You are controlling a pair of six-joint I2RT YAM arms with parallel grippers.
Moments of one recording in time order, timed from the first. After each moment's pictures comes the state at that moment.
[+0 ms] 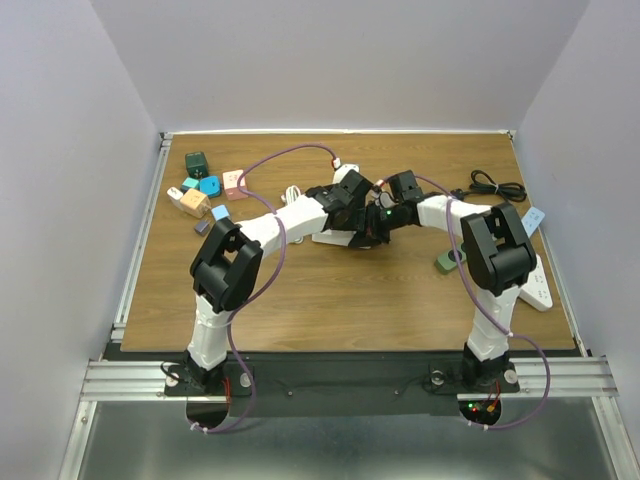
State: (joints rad) left arm -0.79 2.00 1.60 -0.55 -0.33 -0.58; right arm 0.35 1.97 1.23 -0.31 -0.78 0.63
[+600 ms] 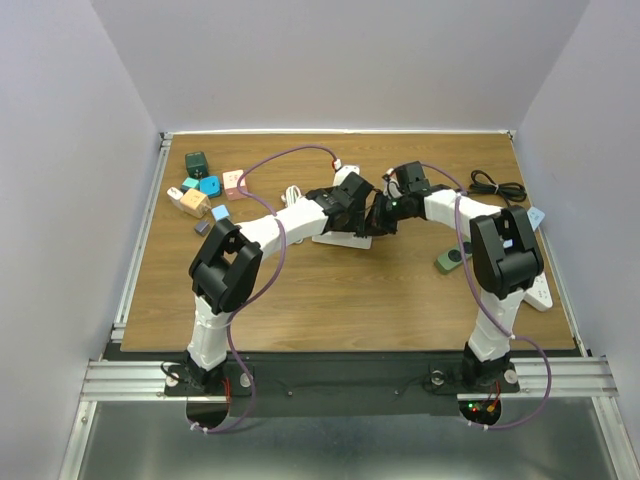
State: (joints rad) left arm -0.80 1.99 1.57 -0.52 -0.35 -0.57; right arm 0.32 1.92 1.28 -0.36 -0.63 0.63
